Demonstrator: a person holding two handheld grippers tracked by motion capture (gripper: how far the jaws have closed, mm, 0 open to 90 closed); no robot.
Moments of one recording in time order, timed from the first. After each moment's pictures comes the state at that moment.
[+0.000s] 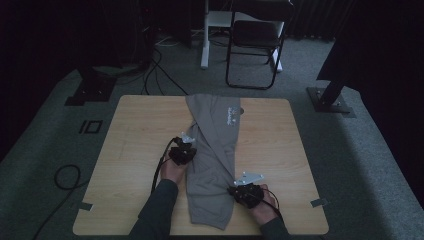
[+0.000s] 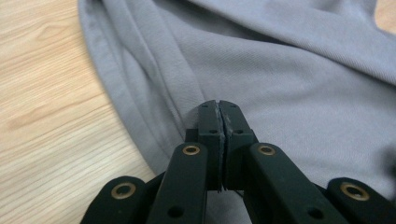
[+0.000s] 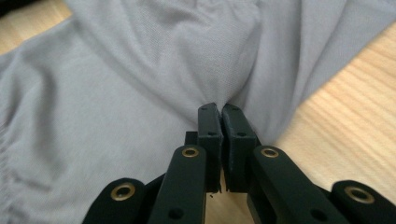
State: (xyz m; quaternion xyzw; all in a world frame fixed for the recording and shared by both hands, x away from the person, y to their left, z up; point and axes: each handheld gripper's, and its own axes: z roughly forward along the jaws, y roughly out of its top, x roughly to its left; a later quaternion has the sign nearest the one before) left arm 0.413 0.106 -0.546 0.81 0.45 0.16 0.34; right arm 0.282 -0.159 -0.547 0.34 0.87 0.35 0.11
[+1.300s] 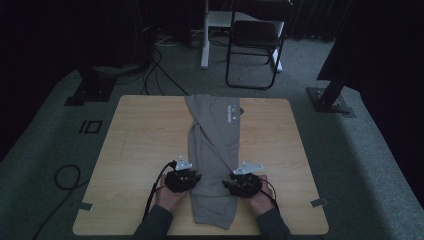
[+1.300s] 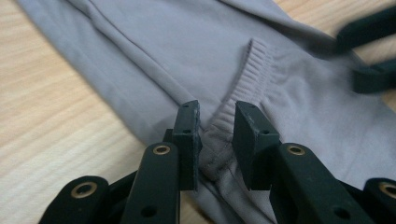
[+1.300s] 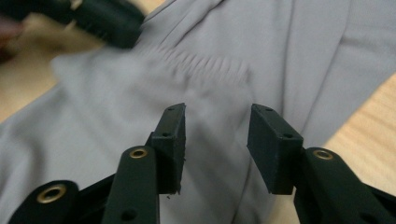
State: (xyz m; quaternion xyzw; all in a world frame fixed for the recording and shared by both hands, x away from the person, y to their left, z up) left arm 0.317 0.104 -0.542 0.82 0.41 0.10 0.39; right arm 0.309 -0.152 -0.533 0.35 0.85 0.38 0.12
